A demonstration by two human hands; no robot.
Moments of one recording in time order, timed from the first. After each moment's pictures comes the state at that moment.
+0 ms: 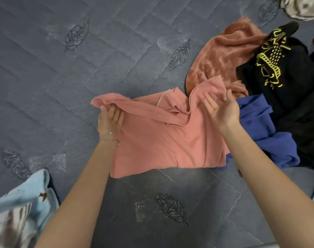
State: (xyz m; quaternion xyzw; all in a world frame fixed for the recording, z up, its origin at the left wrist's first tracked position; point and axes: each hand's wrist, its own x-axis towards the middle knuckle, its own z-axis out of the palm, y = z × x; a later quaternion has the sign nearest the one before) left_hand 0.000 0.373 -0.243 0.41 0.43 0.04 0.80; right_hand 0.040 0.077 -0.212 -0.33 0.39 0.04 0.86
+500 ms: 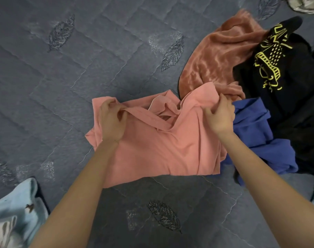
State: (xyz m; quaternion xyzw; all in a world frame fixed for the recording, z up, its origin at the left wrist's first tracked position) left_hand 0.026 0.351 -0.267 0.95 0.11 -0.03 0.30; right_hand 0.044 0.041 -0.263 -0.93 0.22 0.12 0.25
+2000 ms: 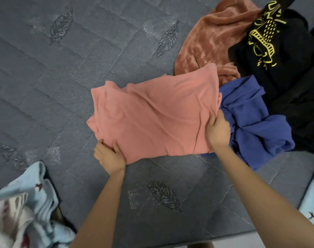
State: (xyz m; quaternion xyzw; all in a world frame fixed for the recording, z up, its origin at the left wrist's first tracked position) left_hand -0.130 0.332 -0.293 0.86 0.43 -0.01 0.28; right_hand -0.058 0.036 -0.280 -0.90 0.27 0.05 0.34
